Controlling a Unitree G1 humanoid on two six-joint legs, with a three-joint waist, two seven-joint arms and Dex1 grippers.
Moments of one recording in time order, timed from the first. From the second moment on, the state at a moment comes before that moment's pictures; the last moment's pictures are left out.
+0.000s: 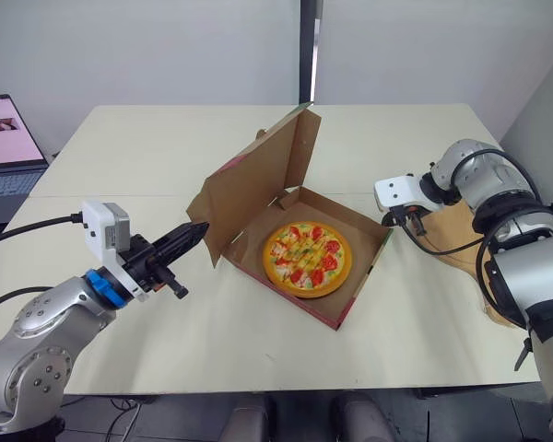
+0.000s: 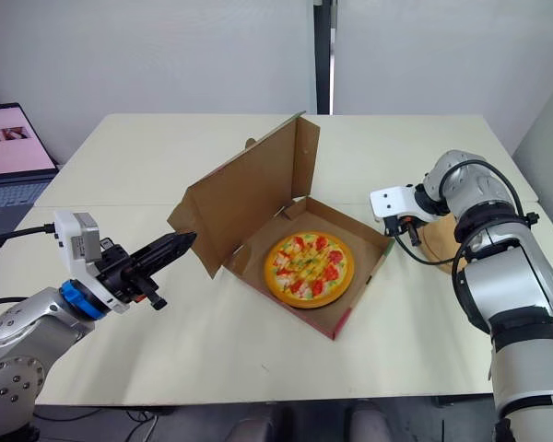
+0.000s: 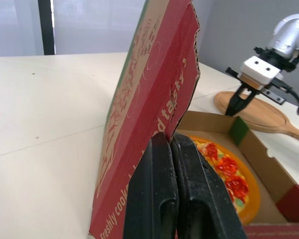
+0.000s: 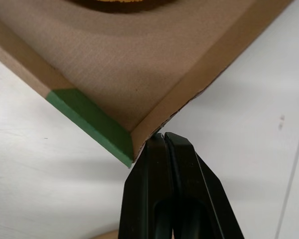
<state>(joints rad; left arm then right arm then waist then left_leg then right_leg) -0.02 0.69 0.40 -0.49 -0.92 0.59 -0.59 -1.29 -0.58 0.42 1.19 -0.45 -0.37 1.45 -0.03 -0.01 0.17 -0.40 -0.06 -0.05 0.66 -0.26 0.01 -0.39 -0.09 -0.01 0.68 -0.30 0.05</state>
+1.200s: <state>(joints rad) -0.52 0.56 0.17 -0.06 -0.76 0.59 -0.82 -0.49 -0.94 0.29 -0.31 0.09 0.45 1.46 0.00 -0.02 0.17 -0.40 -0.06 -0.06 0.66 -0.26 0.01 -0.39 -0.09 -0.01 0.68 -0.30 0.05</state>
